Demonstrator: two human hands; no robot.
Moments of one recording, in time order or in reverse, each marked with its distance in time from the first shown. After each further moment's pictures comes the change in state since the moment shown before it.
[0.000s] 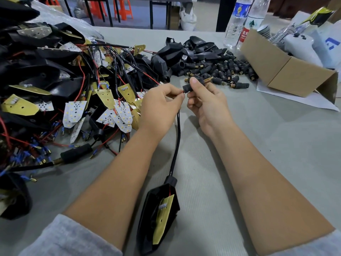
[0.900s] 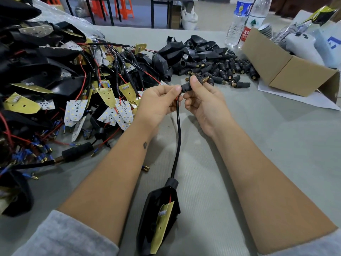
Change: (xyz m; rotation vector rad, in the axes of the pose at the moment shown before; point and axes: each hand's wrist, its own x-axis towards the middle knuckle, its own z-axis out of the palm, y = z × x) left_hand 0.009 -0.007 -0.005 -0.414 -0.120 -0.283; right_hand -0.005 -0.002 -0.001 -0.043 -0.096 0.042
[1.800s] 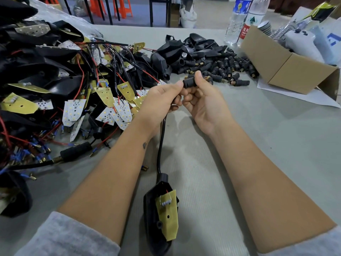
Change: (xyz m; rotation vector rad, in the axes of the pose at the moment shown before) left_hand 0.001 0.004 0.003 0.034 -0.149 0.010; right_hand 0.000 -0.003 0.006 0.154 -0.051 0.027
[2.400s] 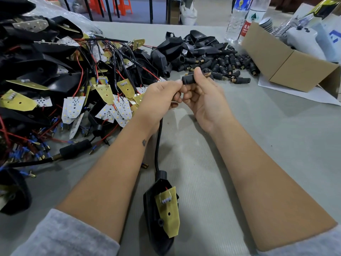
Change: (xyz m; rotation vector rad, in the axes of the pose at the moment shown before) left_hand 0.001 -0.001 0.000 -0.007 0.031 -0.004; right_hand 0.000 0.001 0.000 -0.063 0.005 -0.054
